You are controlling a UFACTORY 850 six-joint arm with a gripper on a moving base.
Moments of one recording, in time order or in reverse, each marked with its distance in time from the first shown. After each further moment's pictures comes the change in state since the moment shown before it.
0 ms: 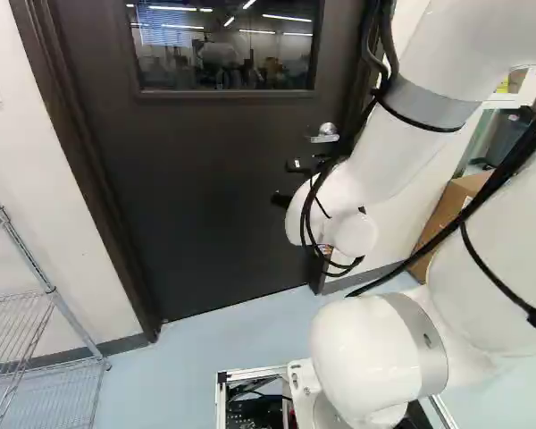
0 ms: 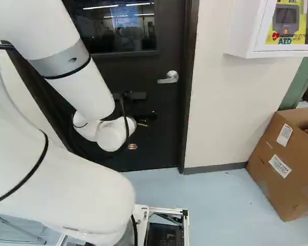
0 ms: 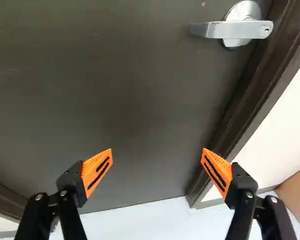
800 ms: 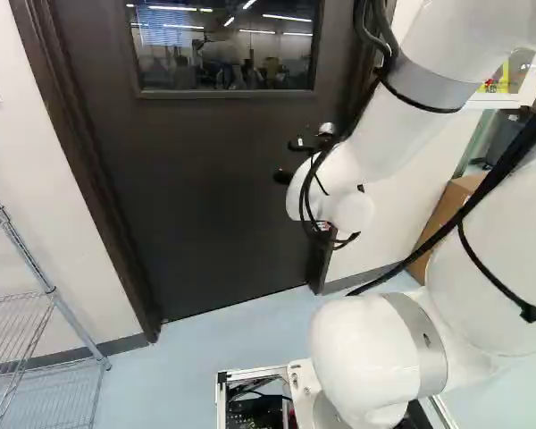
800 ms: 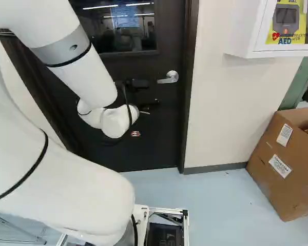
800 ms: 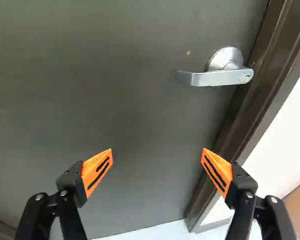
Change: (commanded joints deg) arm -1.8 -1.2 -6.8 0.0 0.0 0.0
